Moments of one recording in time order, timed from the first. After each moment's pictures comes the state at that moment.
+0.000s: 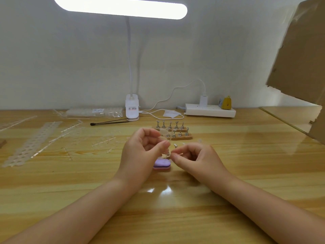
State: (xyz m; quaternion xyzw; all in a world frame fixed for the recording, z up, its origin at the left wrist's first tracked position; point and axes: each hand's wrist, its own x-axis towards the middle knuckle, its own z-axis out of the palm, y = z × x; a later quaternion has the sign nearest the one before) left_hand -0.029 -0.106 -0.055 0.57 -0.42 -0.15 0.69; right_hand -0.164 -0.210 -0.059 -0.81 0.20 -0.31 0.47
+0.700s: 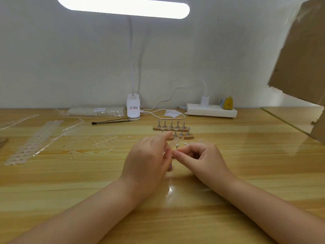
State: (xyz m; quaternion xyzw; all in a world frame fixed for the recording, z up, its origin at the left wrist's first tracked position) left_hand -0.043 -0.098 -0.052 0.67 -0.59 0.25 0.38; right_hand -0.165 -0.211 -0.059 -0.80 0.17 -0.34 0.46
